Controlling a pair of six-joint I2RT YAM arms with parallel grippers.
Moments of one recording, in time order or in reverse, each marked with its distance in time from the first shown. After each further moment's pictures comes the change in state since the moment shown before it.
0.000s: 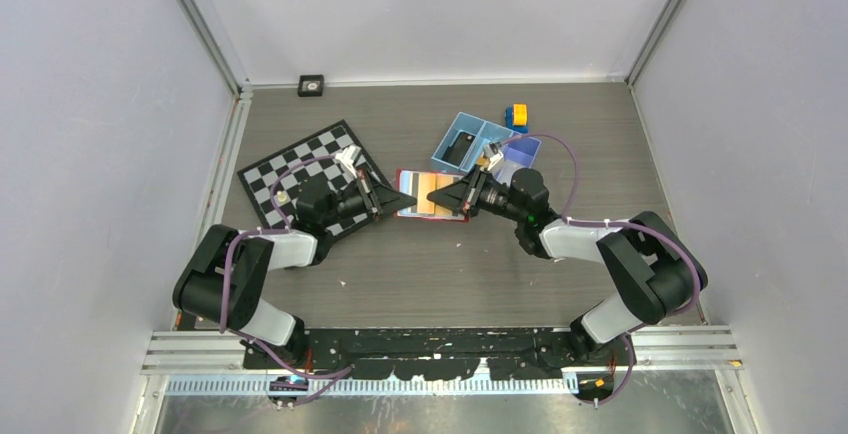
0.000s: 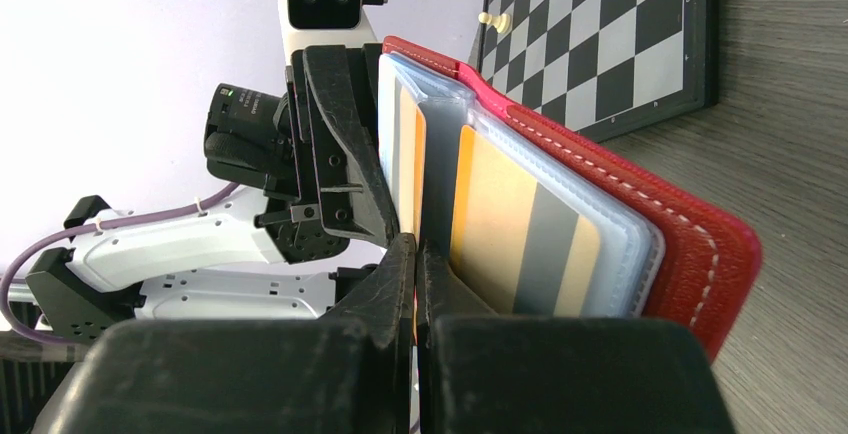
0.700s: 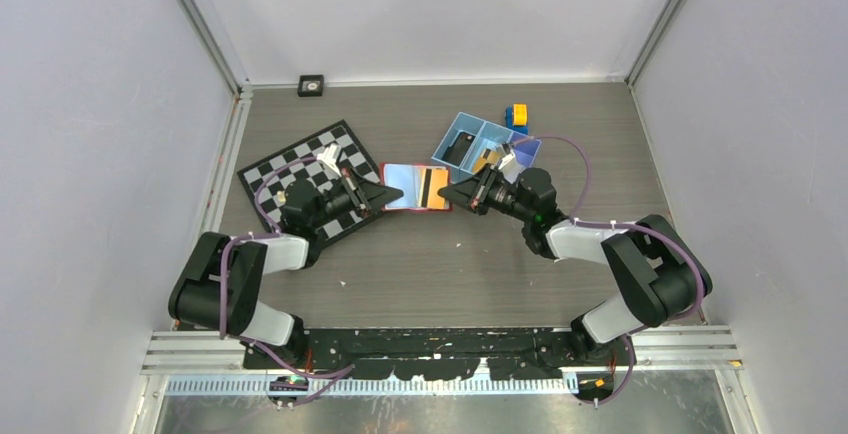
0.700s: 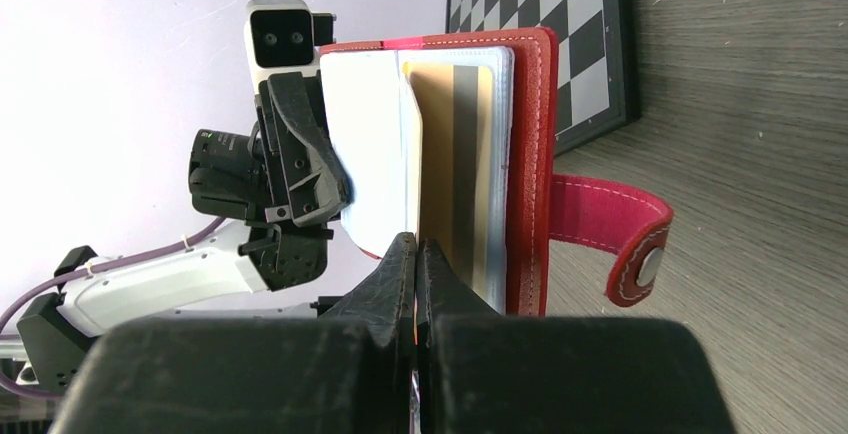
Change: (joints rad) left arm 0.080 -0.033 -0.041 0.040 -0.029 -0.012; right arm -0.049 -0.024 -0.028 -0.036 0.034 -0.004
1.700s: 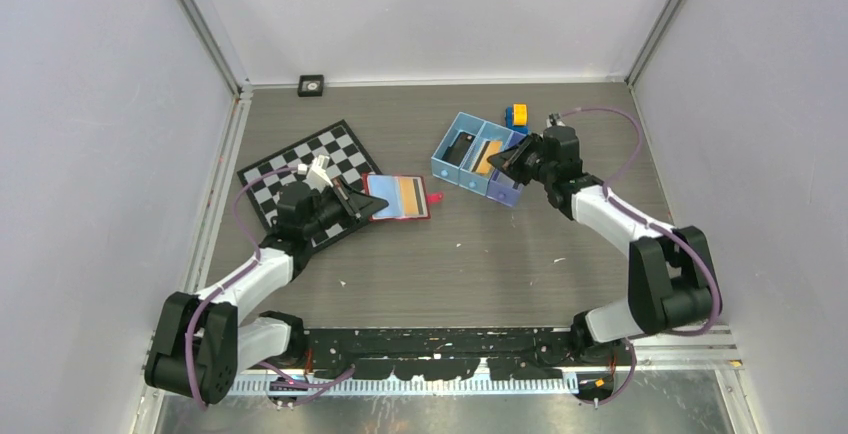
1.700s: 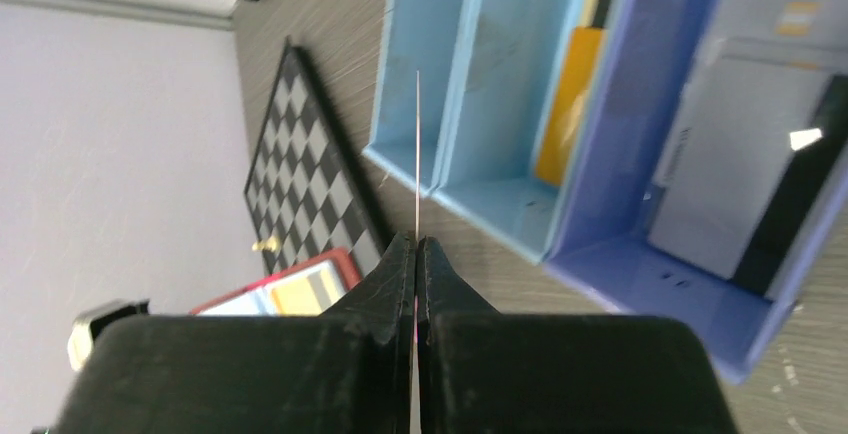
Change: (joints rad) left arm 0.015 -0.332 -0.007 -0.629 -0.222 0.301; right arm -0.227 -0.095 0.281 -0.733 0.275 -0.224
